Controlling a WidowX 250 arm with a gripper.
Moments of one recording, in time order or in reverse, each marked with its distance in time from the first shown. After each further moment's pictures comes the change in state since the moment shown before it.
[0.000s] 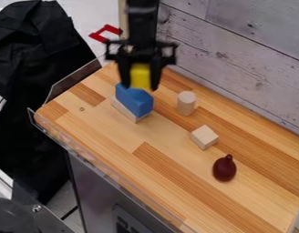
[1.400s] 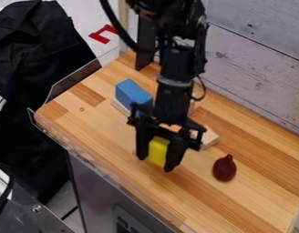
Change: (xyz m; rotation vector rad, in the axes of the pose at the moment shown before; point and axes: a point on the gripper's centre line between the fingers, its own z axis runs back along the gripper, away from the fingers) arm -0.078 -0.026 -0.080 0.071 0.212 -0.216
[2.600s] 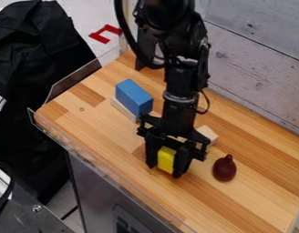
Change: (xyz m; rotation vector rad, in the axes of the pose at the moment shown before) arm 0.026 -0.009 -0.020 -0.004 -0.059 -0.062
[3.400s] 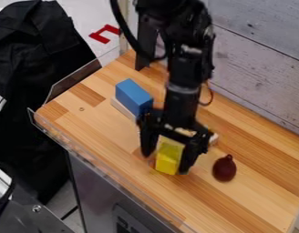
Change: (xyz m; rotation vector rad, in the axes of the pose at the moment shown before) arm -0.007 -0.005 0.031 0.040 -0.060 0.018
